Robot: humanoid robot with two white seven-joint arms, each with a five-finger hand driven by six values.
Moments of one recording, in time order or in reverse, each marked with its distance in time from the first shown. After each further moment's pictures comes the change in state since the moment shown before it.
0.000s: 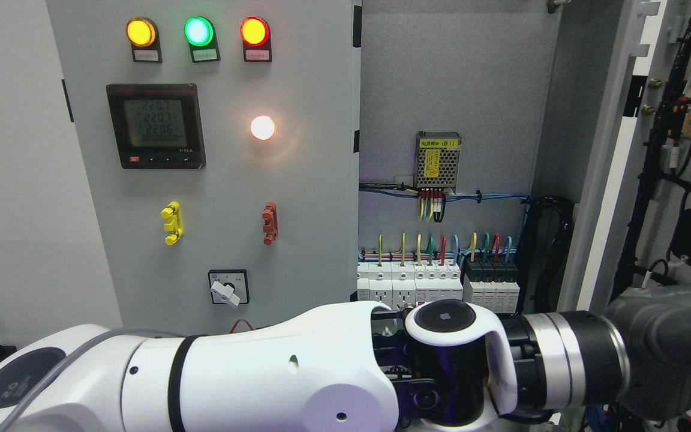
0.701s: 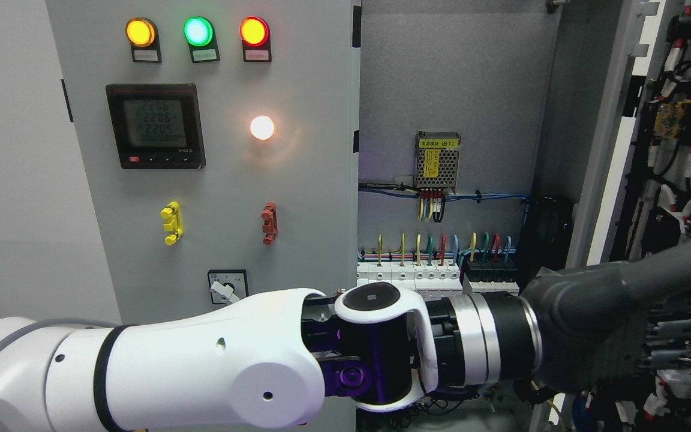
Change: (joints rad) left arm -0.022 0.136 -0.015 -0.097 0.064 0.002 -0.002; right arm 0.000 0.000 0.000 0.000 0.000 0.000 0.000
